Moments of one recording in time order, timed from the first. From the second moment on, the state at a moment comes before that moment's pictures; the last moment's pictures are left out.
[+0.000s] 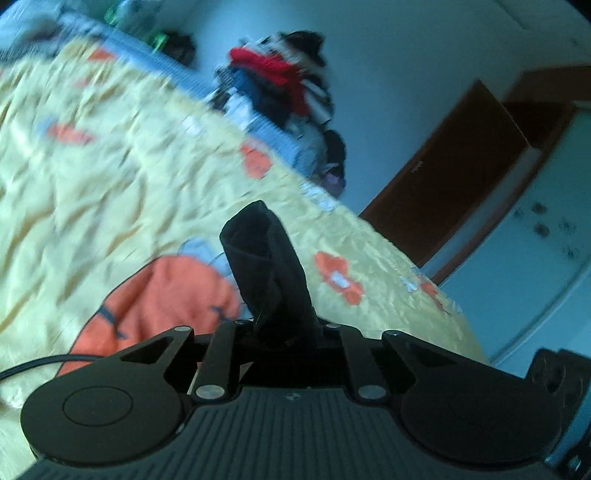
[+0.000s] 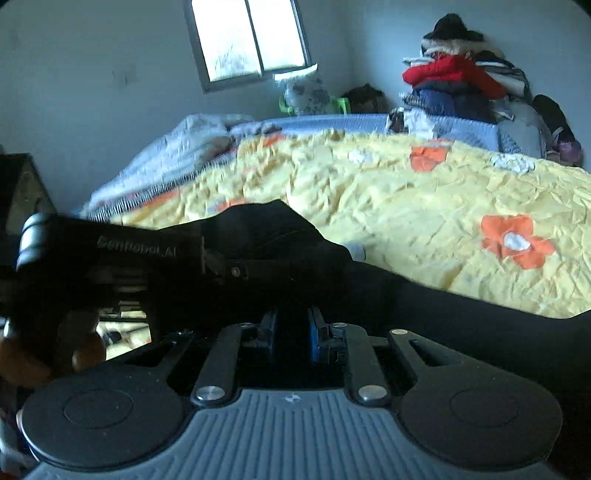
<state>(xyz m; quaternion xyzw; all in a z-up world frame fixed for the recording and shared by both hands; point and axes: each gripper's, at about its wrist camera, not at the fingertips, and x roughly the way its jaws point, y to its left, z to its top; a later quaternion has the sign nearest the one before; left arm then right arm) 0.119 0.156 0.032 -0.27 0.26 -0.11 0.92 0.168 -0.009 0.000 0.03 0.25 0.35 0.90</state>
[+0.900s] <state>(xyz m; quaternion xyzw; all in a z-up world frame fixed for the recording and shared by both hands) 0.095 -0.161 0.059 -0.06 0.24 -0.35 0.90 0.072 -0.307 0.014 0.20 0.17 0.14 0.95</state>
